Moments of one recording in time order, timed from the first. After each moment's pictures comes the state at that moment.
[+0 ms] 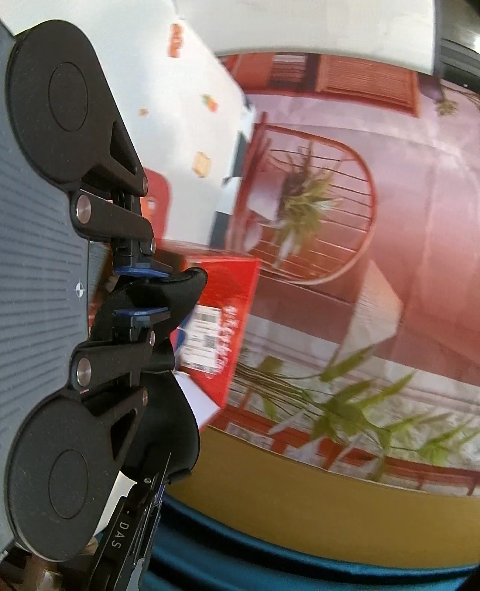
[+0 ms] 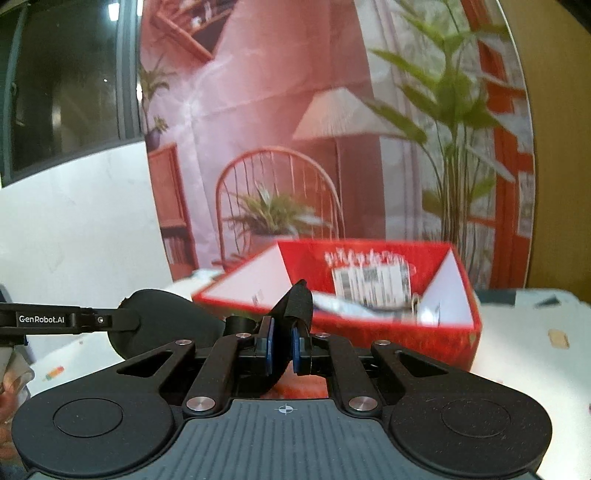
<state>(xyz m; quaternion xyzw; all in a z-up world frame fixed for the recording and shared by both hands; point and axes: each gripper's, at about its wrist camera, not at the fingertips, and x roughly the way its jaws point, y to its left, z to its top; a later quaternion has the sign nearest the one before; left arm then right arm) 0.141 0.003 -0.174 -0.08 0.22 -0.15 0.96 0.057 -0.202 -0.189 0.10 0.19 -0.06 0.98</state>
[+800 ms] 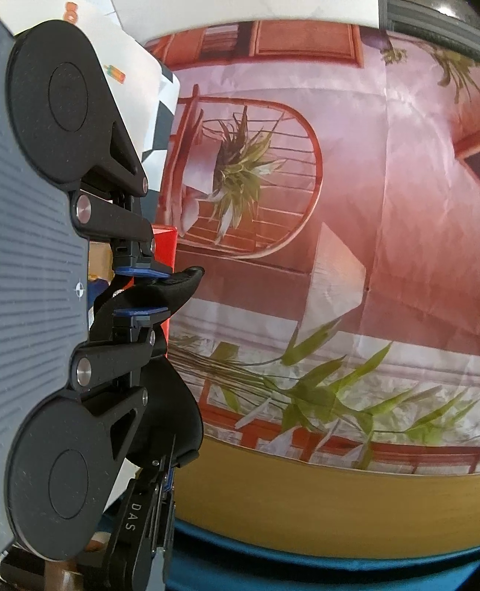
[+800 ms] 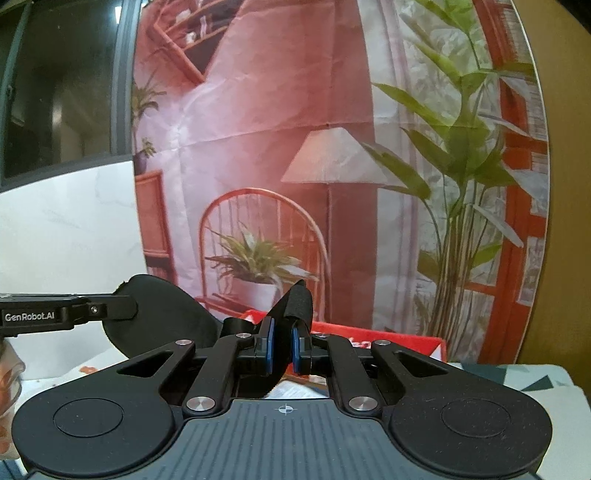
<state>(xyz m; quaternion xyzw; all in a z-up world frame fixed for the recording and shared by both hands) 0.224 -0.051 -0.123 -0.03 0.18 -0.17 0.97 0.143 -0.272 -0.135 0.06 0.19 -0.07 0.98</state>
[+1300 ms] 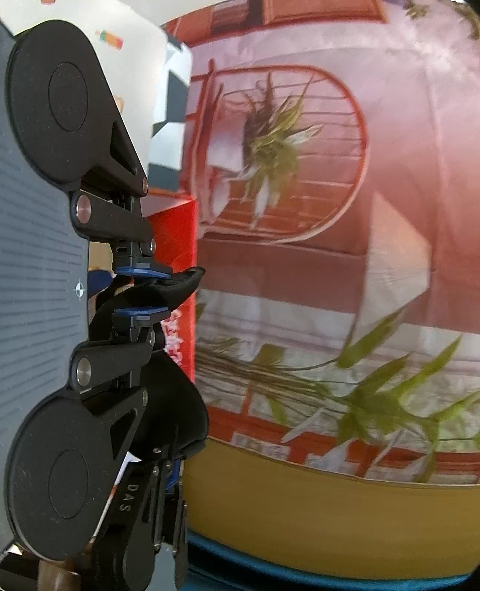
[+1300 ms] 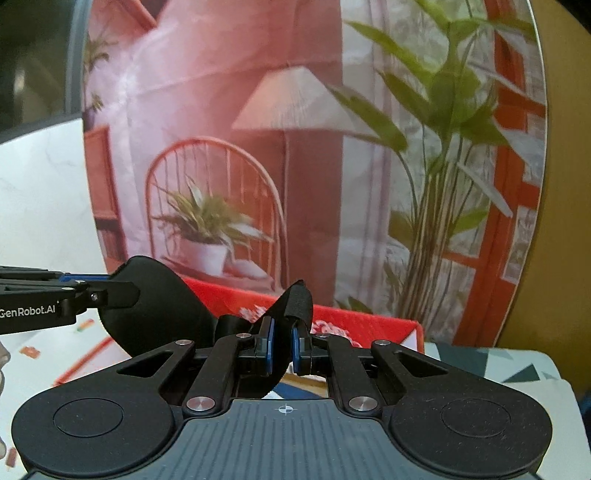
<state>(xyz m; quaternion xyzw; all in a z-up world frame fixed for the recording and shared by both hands) 0.308 -0.095 -0.158 0.00 0.26 -0.18 0.95 0.209 -0.316 -0.179 0.06 0.26 -0.13 0.95</state>
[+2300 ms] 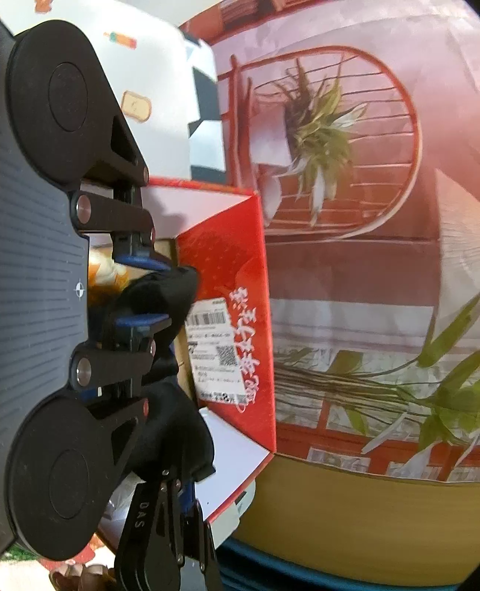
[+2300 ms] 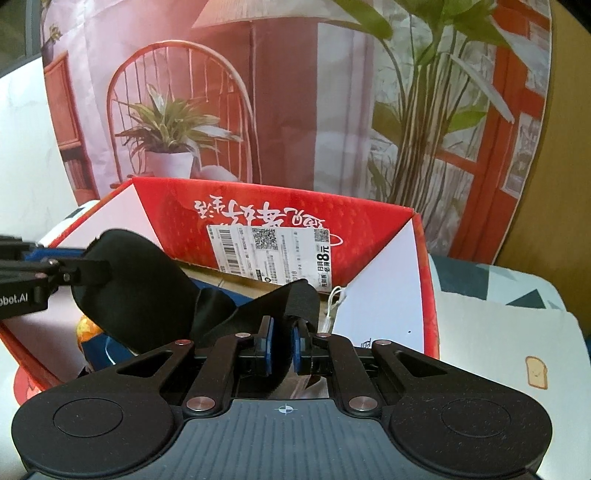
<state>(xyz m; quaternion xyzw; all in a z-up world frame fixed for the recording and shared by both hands) 0.336 -0.099 -0.198 0.08 0.32 -0.18 0.93 0.224 -0.332 -0.245 0.08 0.38 -0.14 0.91</state>
